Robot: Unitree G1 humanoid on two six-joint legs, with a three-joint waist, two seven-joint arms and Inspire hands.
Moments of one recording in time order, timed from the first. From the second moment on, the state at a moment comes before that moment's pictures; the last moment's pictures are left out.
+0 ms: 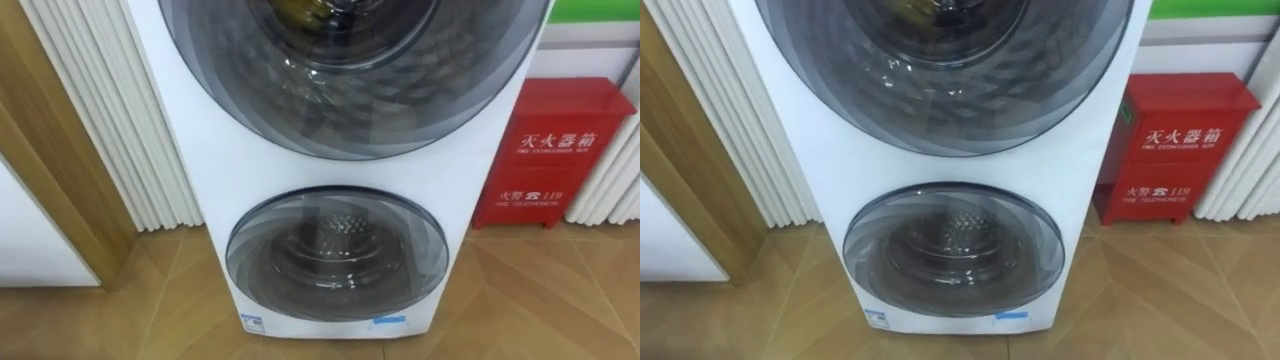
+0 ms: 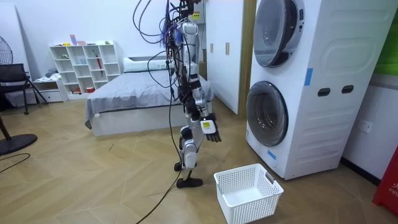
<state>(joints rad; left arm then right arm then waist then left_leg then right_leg) 0.19 0.15 0.04 1.19 -0.44 -0.03 0.06 0.09 -0.20 -0.07 1.06 0.72 0.02 0.05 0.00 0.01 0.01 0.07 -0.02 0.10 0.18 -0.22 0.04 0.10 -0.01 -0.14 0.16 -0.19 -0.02</state>
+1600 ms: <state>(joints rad) 0.25 0.21 0.11 1.08 -0.27 0.08 0.06 -0.43 -0.40 -0.17 0.13 0.67 0.07 -0.23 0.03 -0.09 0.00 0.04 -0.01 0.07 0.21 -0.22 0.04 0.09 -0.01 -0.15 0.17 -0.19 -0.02</state>
